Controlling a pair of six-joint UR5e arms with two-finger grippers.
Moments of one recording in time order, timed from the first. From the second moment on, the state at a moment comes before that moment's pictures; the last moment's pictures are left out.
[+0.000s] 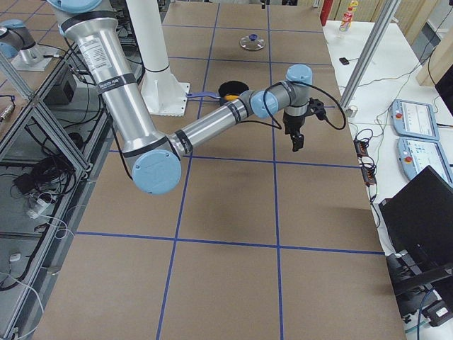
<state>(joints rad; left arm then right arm) -1.47 -1.72 -1.60 -1.65 -2.48 0.13 1.25 -1.23 1.67 -1.59 2.25 0.25</state>
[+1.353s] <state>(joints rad) -1.62 -1.79 -1.47 -1.57 -2.48 0.28 1.48 -1.34 1.58 -1.59 2.34 0.05</state>
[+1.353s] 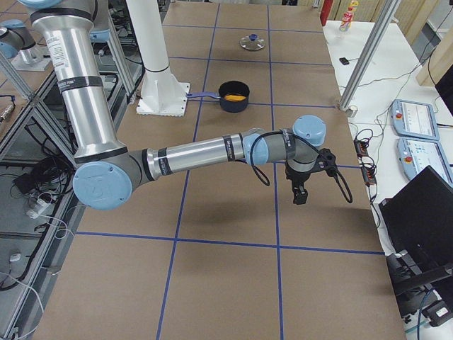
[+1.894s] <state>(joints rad) -1.62 -1.79 -1.47 -1.57 -2.48 0.28 1.48 -1.34 1.58 -1.59 2.34 0.05</state>
